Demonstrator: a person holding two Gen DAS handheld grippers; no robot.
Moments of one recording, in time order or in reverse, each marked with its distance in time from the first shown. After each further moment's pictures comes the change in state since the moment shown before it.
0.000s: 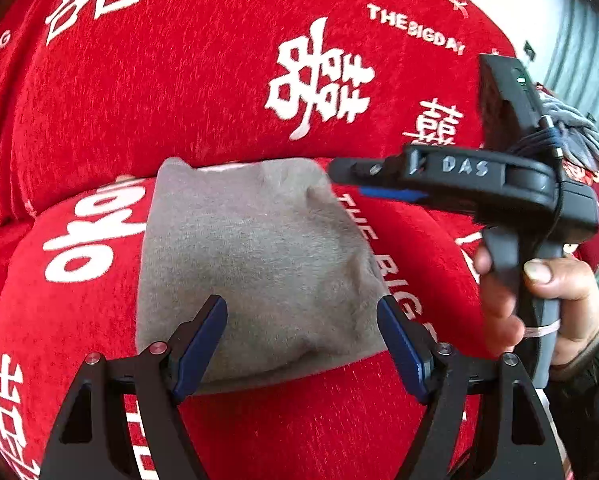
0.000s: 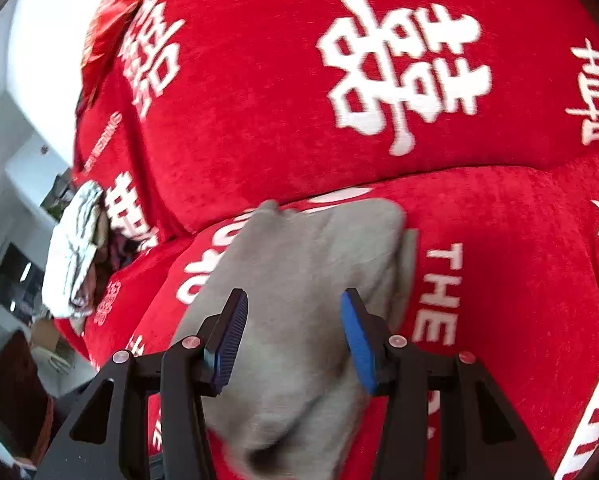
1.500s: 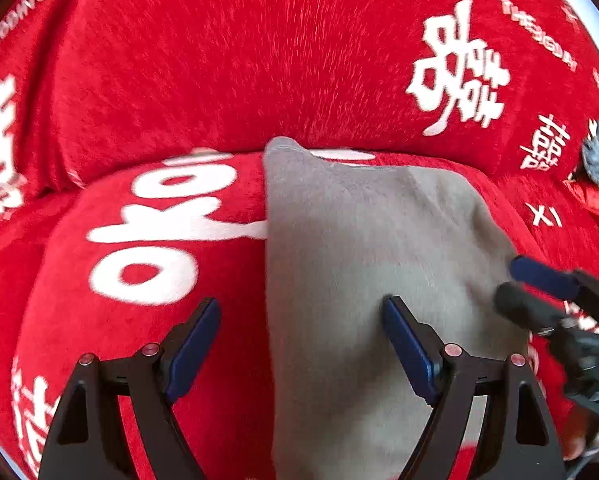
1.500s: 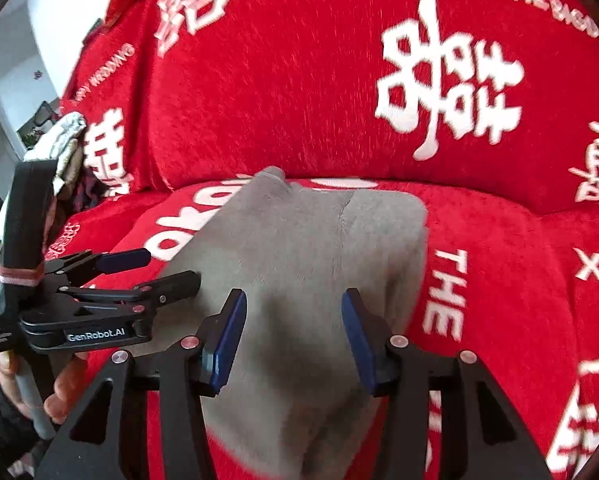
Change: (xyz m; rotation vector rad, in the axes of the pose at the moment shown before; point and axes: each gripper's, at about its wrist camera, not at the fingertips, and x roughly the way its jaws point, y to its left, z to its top) left arm 0.079 0.103 0.051 -0.173 0.159 0.200; right arm 0.040 0.045 -0.030 -0.214 0.039 -0.200
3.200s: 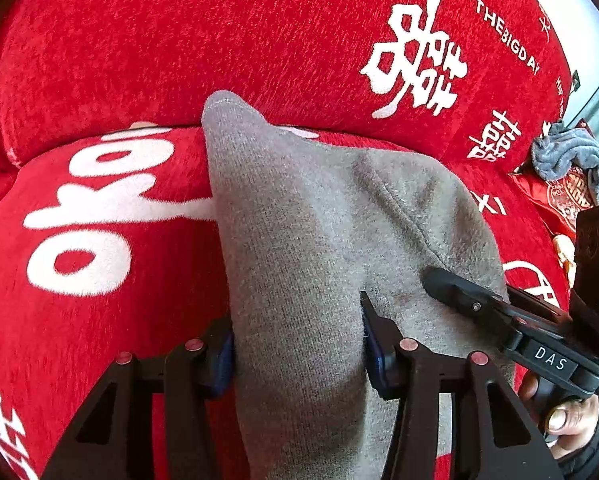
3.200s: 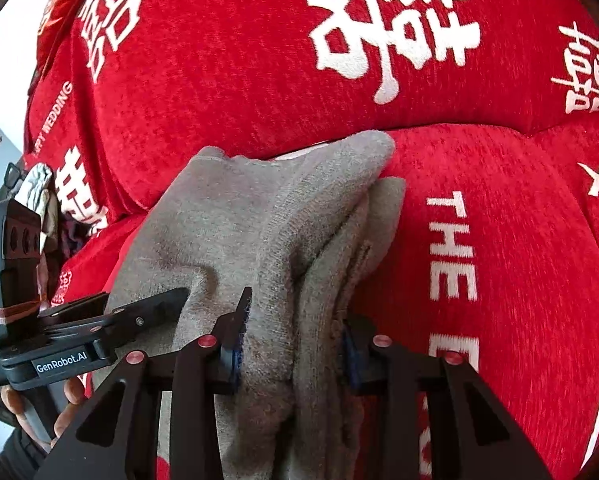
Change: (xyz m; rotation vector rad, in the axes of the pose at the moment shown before) left arm -0.007 0.004 -0.013 0.000 0.071 -0.243; right arm 0.019 -0.020 -0.007 0.254 0.049 0.007
